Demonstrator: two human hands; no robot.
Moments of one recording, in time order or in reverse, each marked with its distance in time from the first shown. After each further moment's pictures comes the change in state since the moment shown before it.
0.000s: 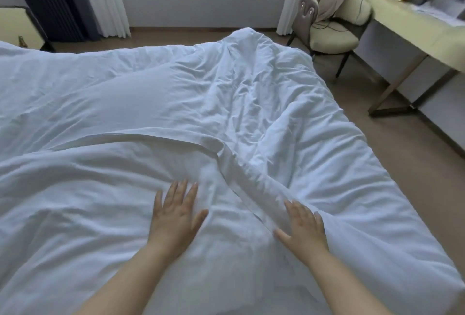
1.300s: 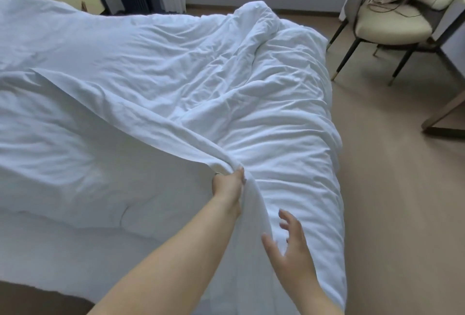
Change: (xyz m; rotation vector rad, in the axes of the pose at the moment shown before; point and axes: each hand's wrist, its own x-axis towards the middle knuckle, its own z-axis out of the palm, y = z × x) left_hand 0.092 0.473 0.052 -1.780 0.326 -0.993; right_hand 0.038 0.370 -0.026 0.794 -0.002 -0.360
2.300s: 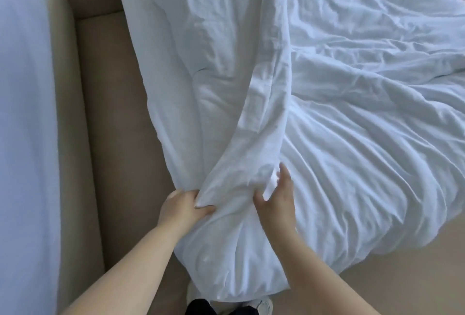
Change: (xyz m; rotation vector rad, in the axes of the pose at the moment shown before) left_hand -0.086 -0.209 -0.012 0.638 0.567 -0.121; right_hand 0.091 0.049 -0.038 -0.332 -0.776 -0.337
